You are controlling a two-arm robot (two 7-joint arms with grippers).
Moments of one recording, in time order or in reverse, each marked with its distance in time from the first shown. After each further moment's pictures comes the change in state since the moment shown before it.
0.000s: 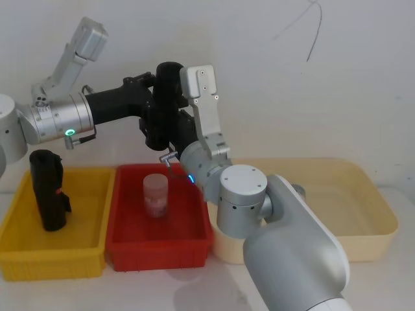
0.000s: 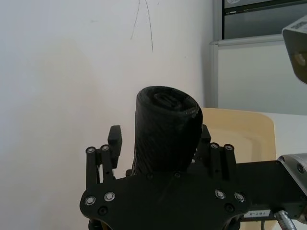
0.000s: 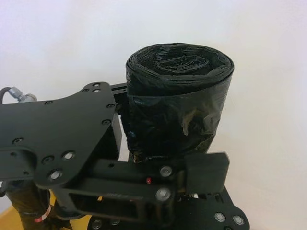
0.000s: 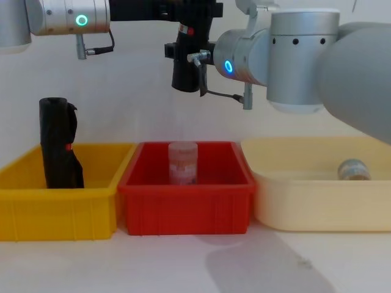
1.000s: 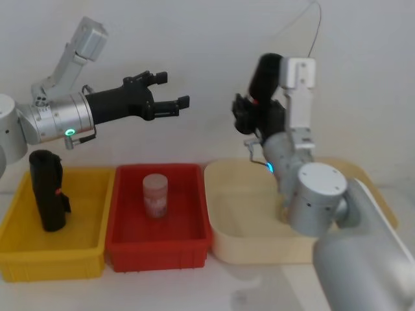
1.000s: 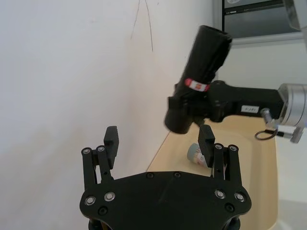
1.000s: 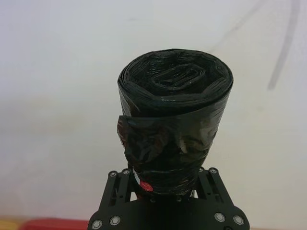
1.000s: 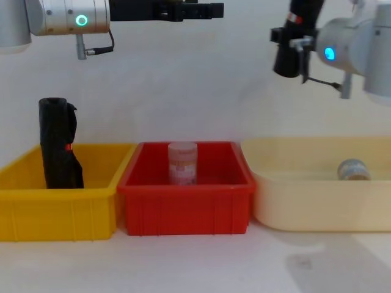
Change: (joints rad) left arm 0.000 0.000 0.000 0.000 0.000 0.000 0.001; right arm -0.079 0.112 0.148 -0.176 0.000 0.027 -0.110
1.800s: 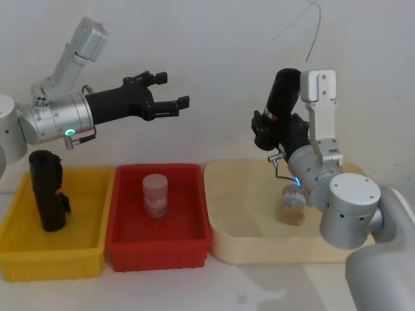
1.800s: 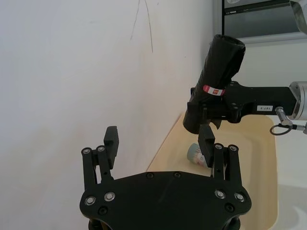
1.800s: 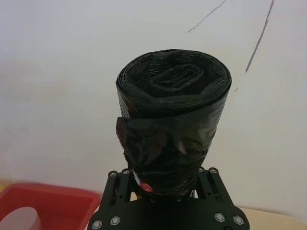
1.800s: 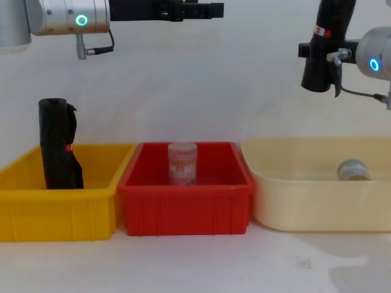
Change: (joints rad) left arm 0.000 0.000 0.000 0.000 0.000 0.000 0.000; right arm -0.093 0.093 0.010 -0.153 -0.020 0.113 0.080
